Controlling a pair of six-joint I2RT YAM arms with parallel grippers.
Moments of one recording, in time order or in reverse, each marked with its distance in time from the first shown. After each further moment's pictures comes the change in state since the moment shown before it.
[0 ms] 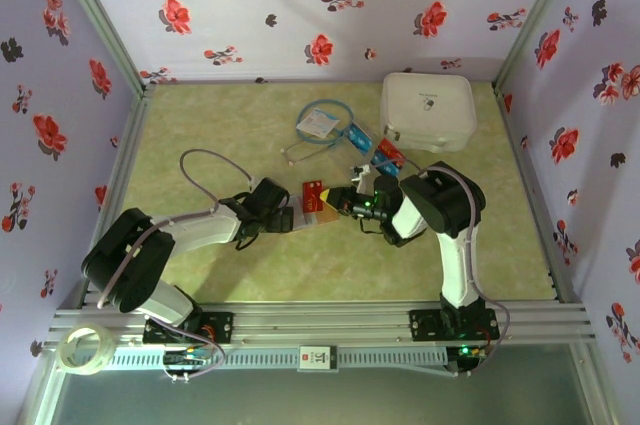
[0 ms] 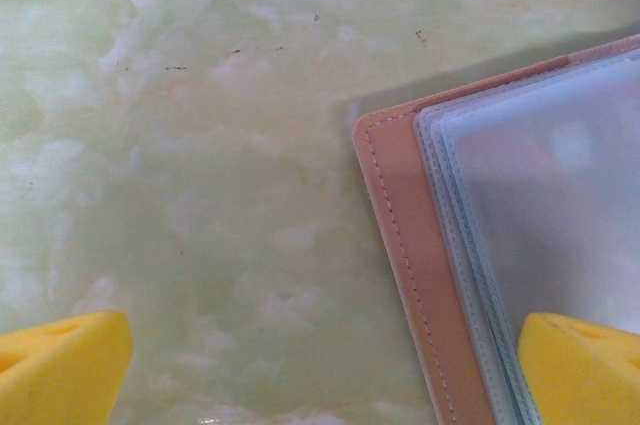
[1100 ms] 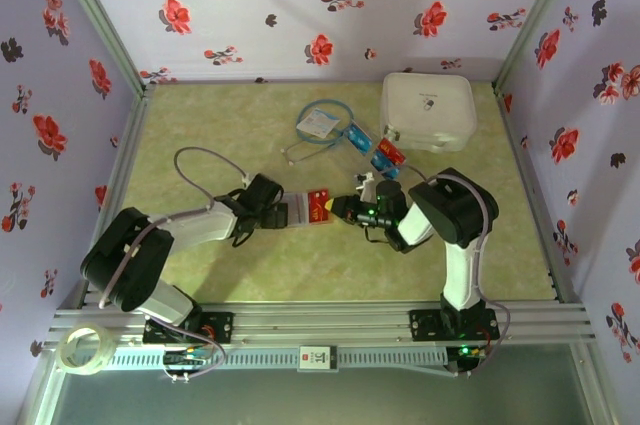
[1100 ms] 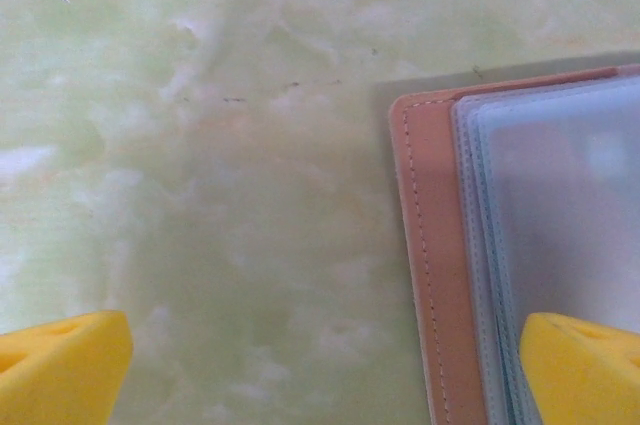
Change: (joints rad) left arm 0.069 0.000 0.000 0.008 -0.008 0.047; right arm 0.028 -0.120 -0.103 -0.133 0.063 -0.079
